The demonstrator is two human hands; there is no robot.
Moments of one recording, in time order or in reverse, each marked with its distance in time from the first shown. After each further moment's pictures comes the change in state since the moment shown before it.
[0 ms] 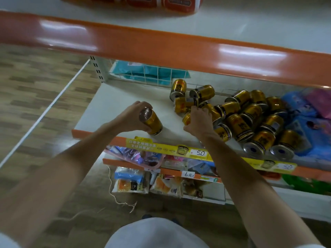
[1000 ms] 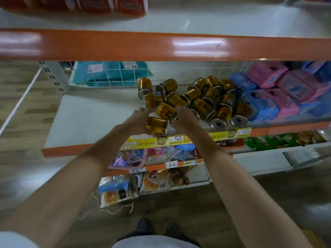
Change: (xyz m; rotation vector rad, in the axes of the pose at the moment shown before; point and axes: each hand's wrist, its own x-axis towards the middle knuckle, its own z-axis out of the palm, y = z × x) left_hand -0.012 0.117 0.014 0.115 -0.199 0.140; right_hand -0.079 0.006 -0.040 0.357 -0.023 0.210
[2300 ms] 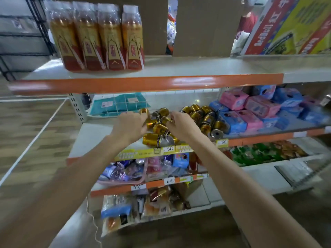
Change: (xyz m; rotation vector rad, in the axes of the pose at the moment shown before) left_hand -0.168 0.093 -0.085 0.517 0.588 0.191; right_hand -0.149 -0.072 -0.110 -0.076 0.242 -0.216
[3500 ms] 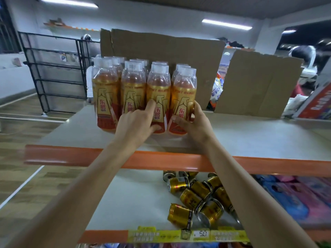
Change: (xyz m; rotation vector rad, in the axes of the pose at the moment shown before) left_hand 0.134 -0.157 -0.058 -0.097 0.414 -0.224; right_hand 0.236 -0.087 -0.021 0.653 0.197 -0.120
